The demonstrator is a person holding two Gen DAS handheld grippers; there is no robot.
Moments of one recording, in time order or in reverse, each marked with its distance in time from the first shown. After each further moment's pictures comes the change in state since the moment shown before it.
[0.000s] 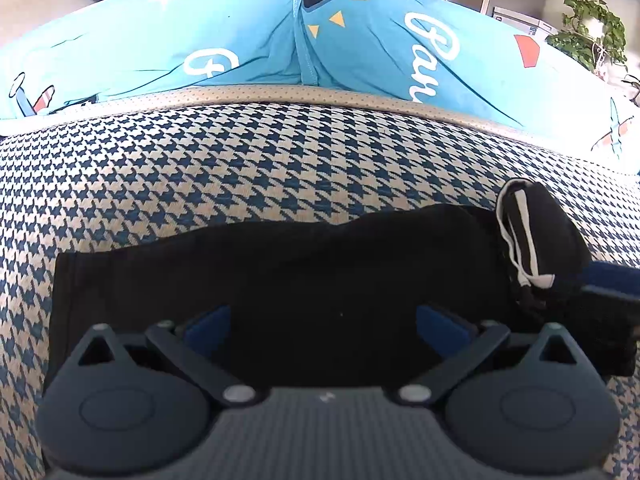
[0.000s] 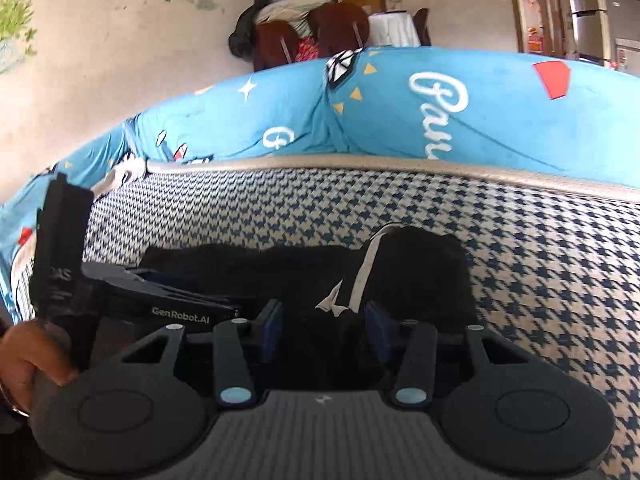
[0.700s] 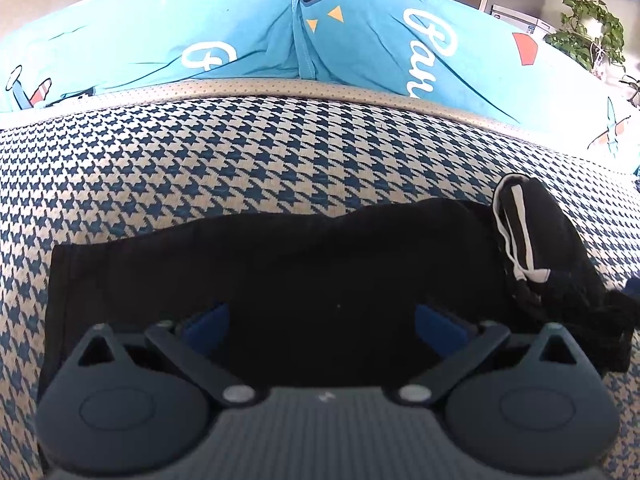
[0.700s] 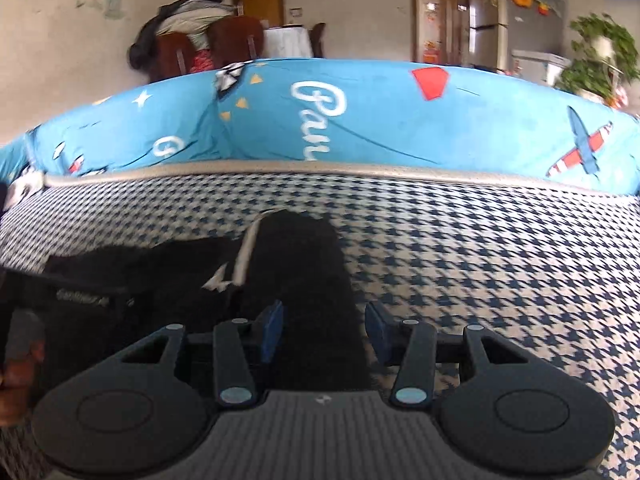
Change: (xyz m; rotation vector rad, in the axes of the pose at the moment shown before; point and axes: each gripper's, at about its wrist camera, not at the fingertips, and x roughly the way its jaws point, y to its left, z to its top) left arm 0.000 0.001 -0.002 -0.003 0.020 -0.019; right arm -0.015 0.006 -0.024 0.008 -0.015 -0.306
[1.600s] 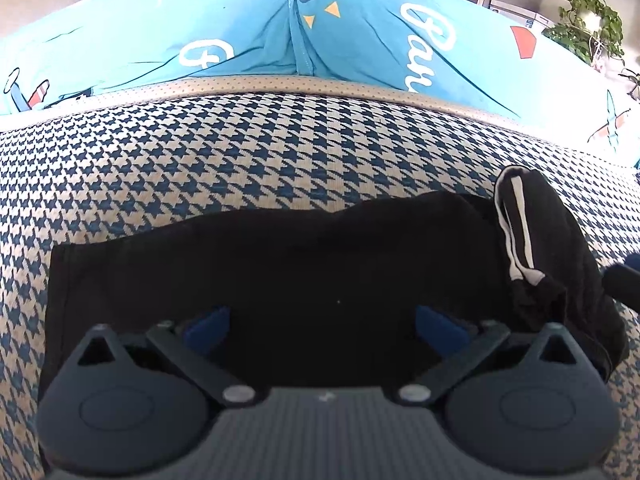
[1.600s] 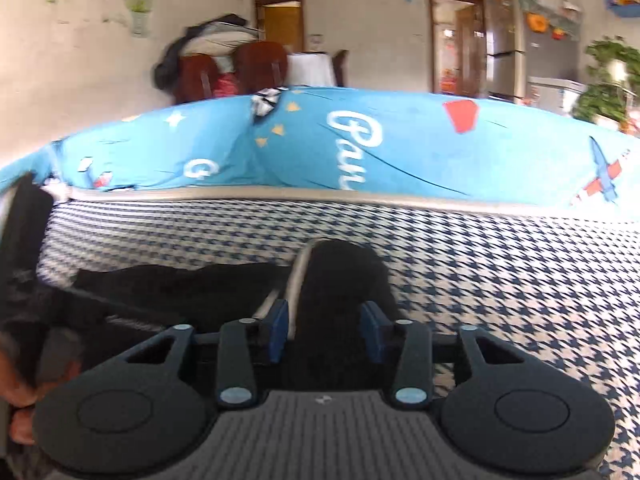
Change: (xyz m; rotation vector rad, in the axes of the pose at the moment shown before) left arm -0.001 0.000 -0.001 0.006 0.011 0.004; right arm -0.003 0.019 0.006 0.019 -0.082 0.002
